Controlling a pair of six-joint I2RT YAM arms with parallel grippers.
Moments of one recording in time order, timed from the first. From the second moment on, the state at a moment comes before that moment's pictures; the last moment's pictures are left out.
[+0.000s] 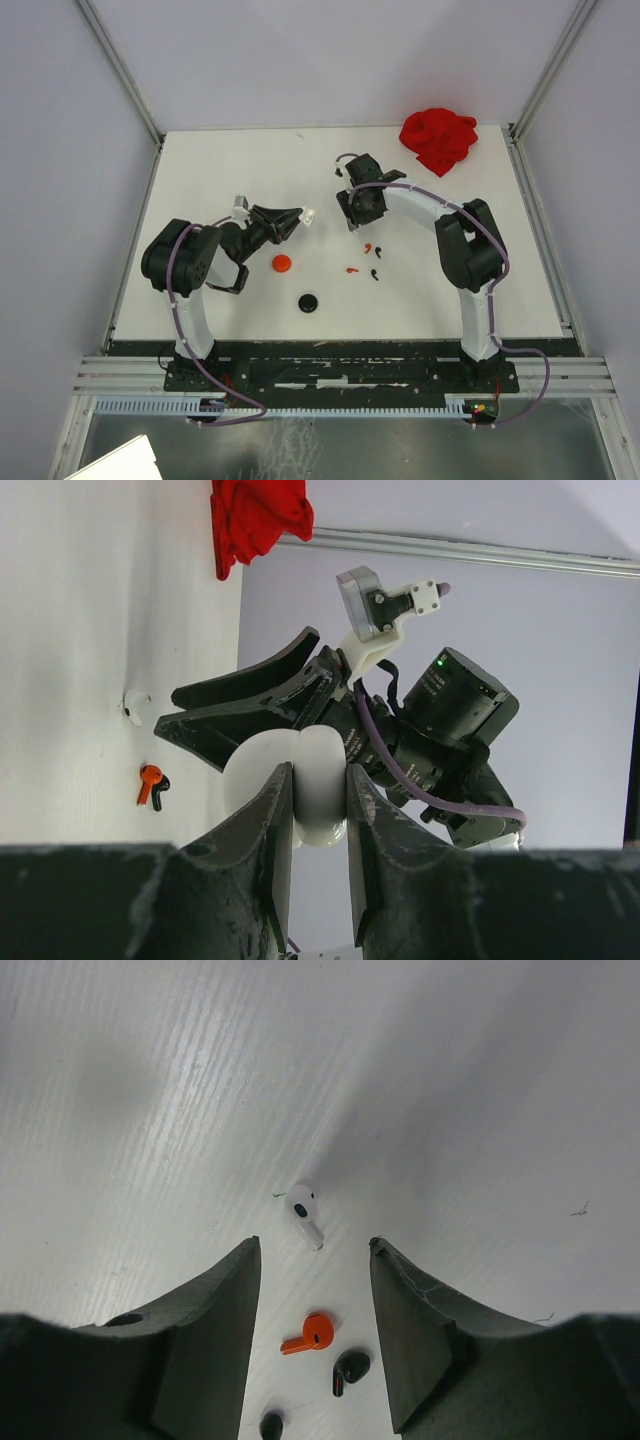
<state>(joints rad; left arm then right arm) -0.25 1.95 0.49 1.50 0.48 -1.66 0.53 2.07 1.58 -0.57 -0.02 0.07</state>
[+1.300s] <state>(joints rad) -0.24 1.95 0.49 1.51 0.50 -1.66 0.55 2.19 1.69 -0.64 -0.03 0.07</state>
